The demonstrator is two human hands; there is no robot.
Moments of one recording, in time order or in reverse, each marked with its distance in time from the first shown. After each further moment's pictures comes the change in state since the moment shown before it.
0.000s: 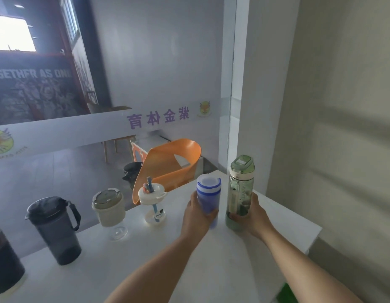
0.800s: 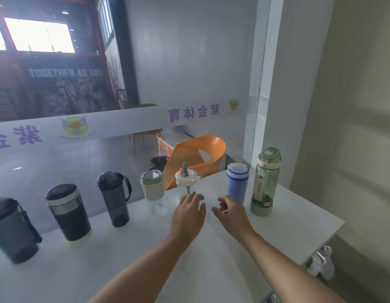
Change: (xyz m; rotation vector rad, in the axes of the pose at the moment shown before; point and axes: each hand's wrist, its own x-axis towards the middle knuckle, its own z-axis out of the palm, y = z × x) left_hand -0.090 -0.037 -0.111 0.473 0.246 0.355; right_hand -0.089 -0.072 0.106 -0.136 -0.101 -0.276
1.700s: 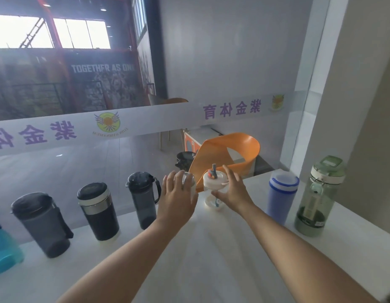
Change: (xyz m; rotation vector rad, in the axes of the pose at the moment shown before) left_hand 0.050 -0.111 -0.068 0.525 0.119 0.060; right_hand 0.129 -0.055 0.072 0.035 -0.113 -0.136
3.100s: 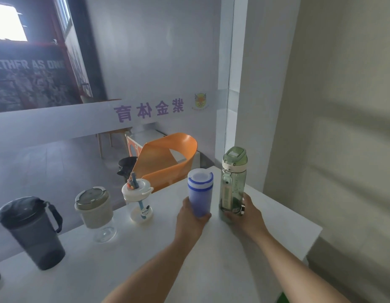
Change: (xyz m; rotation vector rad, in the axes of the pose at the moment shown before) left_hand 0.019 0.237 0.116 -0.925 -0.480 -0.479; right_hand -0.101 0.173 -0.155 0.117 0.236 0.383
